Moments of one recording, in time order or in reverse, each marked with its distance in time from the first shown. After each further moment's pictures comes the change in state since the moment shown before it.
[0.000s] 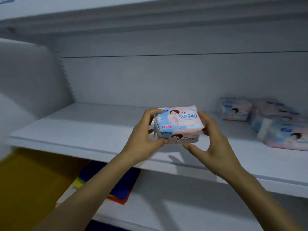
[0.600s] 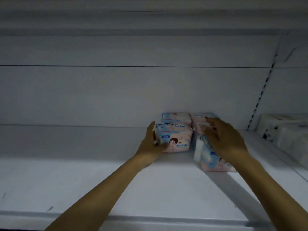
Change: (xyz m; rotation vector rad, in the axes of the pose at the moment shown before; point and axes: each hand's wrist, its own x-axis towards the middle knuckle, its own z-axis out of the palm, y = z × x) left_hand 0.162 -0.029 0.227 -0.365 -0.195 -0.297; right_hand 0.061 0.168 -0.193 -0.636 0.103 0.403
